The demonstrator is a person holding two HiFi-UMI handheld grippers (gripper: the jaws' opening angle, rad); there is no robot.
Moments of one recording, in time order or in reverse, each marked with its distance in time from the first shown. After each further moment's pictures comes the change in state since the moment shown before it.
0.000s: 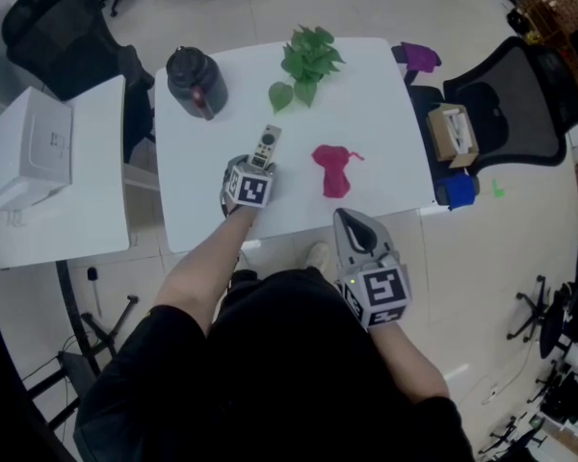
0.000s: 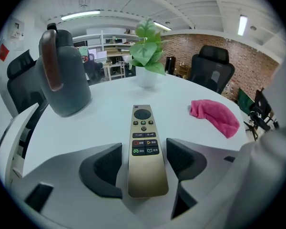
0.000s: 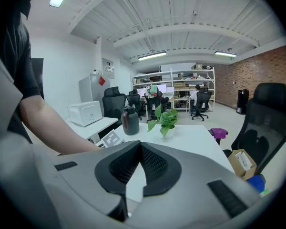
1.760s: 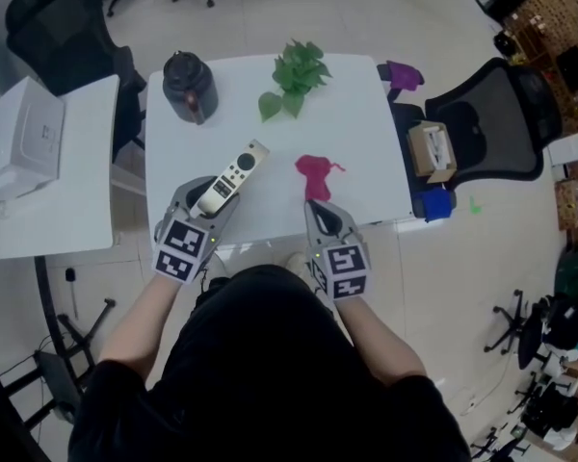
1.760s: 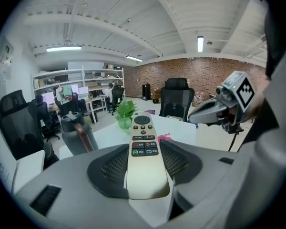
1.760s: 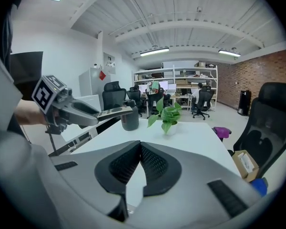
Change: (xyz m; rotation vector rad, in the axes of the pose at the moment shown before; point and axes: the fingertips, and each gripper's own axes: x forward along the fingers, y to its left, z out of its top) left arm -0.239 -0.029 0.064 0.230 -0.362 -0.175; right arm 0.046 -0.009 -0.020 -0.032 0.029 -0.013
